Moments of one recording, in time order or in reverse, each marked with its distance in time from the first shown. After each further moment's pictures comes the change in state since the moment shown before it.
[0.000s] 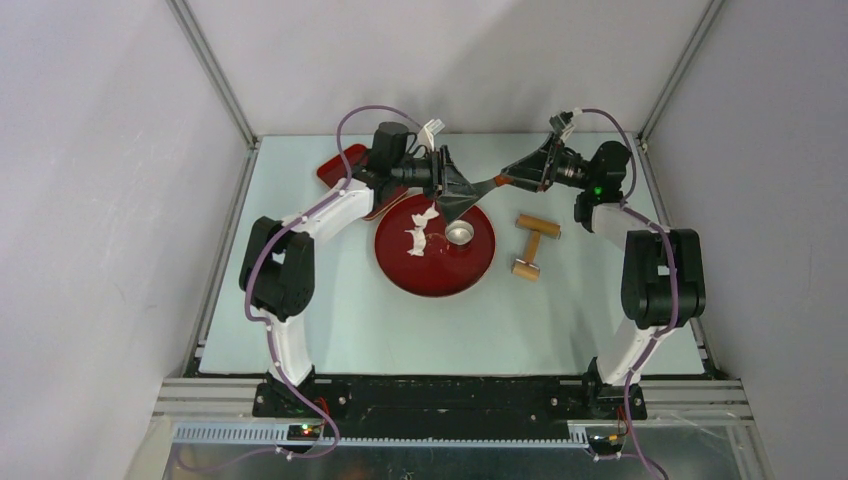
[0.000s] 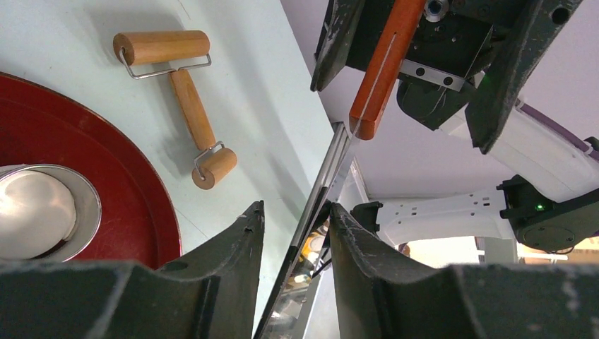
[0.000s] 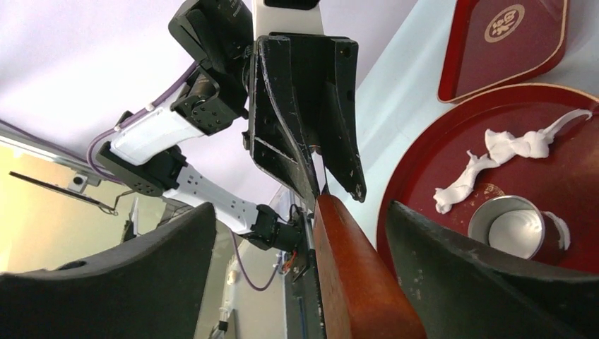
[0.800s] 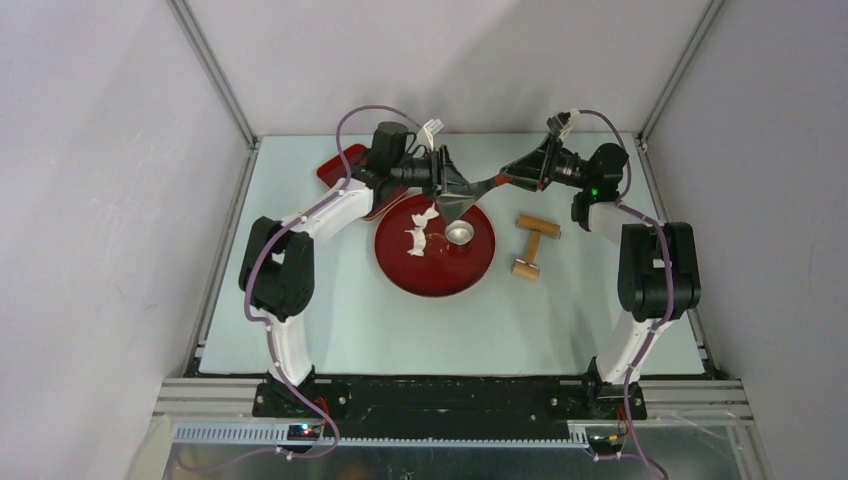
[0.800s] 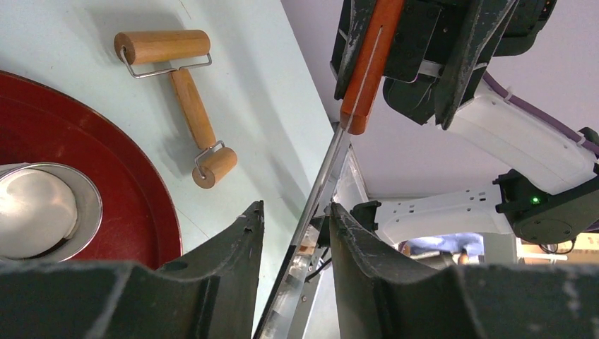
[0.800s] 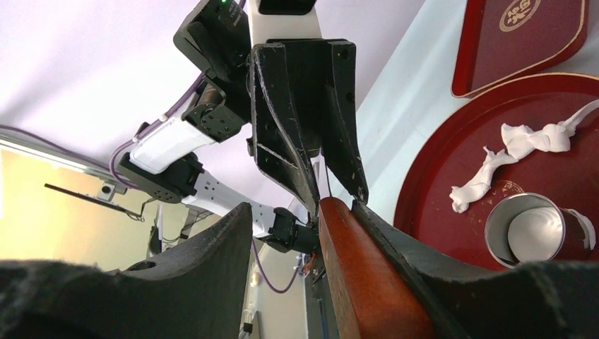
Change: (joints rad) left arm 0.001 0.000 0.000 -0.004 0.002 0.001; right arm 0.003 0.053 0.014 0.108 -0.002 0.144
